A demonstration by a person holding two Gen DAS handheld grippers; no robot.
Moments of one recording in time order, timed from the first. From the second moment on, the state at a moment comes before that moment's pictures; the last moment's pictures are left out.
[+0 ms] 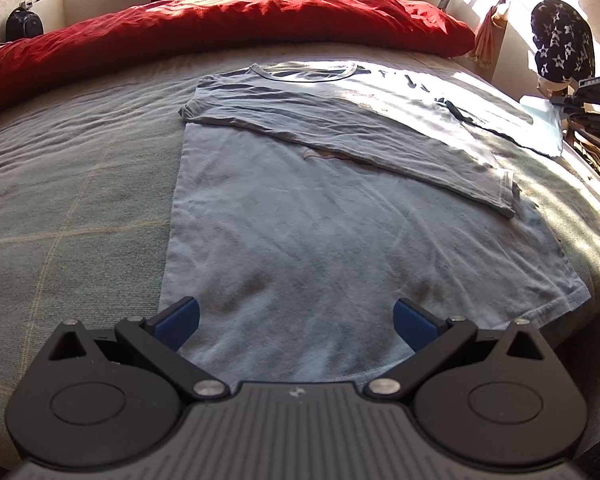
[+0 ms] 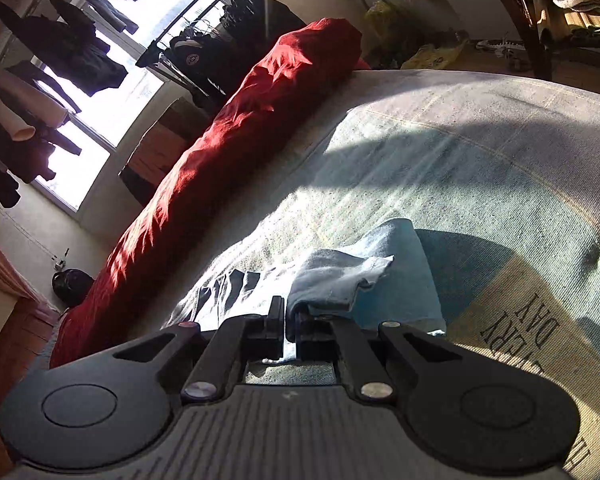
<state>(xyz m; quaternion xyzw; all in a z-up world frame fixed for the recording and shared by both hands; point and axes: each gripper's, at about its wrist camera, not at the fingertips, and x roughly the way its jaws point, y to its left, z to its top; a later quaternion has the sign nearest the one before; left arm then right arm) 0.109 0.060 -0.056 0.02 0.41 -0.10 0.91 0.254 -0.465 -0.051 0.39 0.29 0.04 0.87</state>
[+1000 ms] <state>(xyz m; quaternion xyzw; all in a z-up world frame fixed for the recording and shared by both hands) 0.097 0.097 -0.045 0.00 0.40 -0.08 0.91 0.310 -0.283 -0.005 0.30 0.34 0.21 0.87</state>
